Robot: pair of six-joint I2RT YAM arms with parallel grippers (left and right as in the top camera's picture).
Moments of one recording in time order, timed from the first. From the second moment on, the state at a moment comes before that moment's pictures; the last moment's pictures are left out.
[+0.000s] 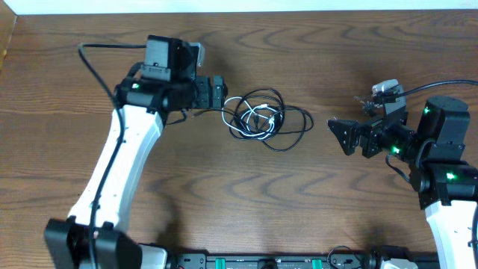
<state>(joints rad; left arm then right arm) -0.19 1.56 1.38 -0.82 0.26 -0.21 -0.05 1.02 0.90 -0.56 -0.64 -0.09</state>
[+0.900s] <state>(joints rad) -0.32 2.01 1.39 -0.60 0.20 -0.11 -0.05 1.09 0.90 -0.57 -0.61 -0.08</state>
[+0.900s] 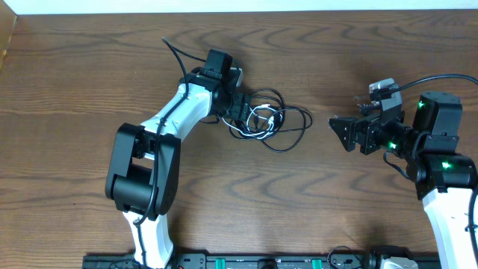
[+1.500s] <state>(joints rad) -0.32 2.01 1.39 -0.44 0.12 0.14 -0.05 1.09 0.90 -0.57 -0.58 -0.08</state>
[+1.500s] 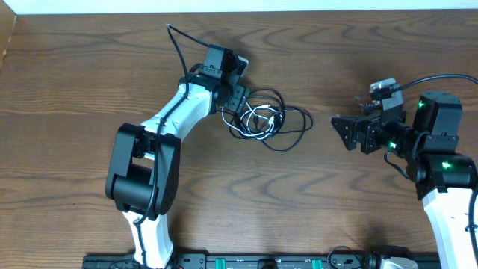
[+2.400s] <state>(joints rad) -0.35 2.07 1.35 -0.41 0.15 0.21 -0.04 1.14 0.90 -0.56 -0.57 -0.08</state>
